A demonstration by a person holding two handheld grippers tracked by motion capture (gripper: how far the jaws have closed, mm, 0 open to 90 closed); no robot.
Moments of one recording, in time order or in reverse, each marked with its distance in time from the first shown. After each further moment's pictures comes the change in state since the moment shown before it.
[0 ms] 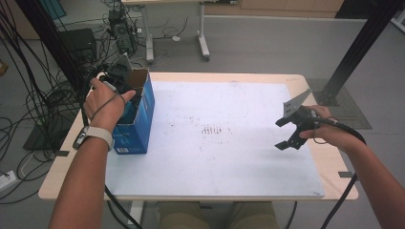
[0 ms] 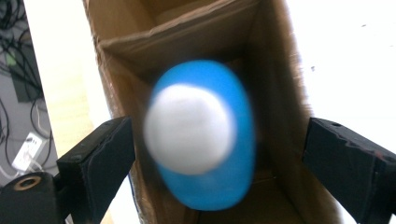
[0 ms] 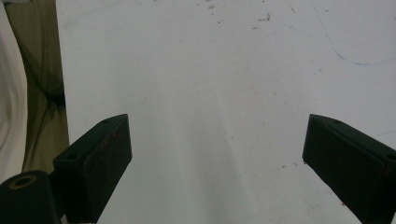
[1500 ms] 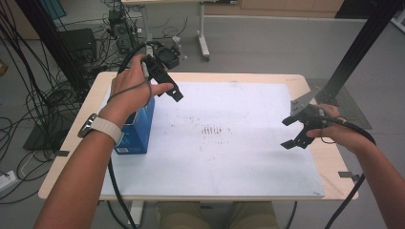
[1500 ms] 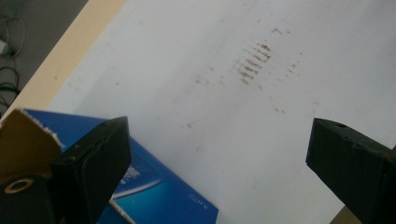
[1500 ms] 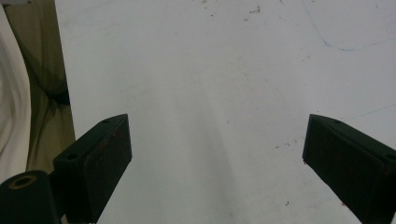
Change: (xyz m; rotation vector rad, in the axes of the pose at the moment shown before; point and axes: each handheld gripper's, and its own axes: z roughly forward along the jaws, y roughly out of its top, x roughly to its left) left arm -0.117 0.030 -0.070 -0.158 -0.192 0.661; right arm 0.002 -0.007 -0.017 0.005 -0.024 0.033
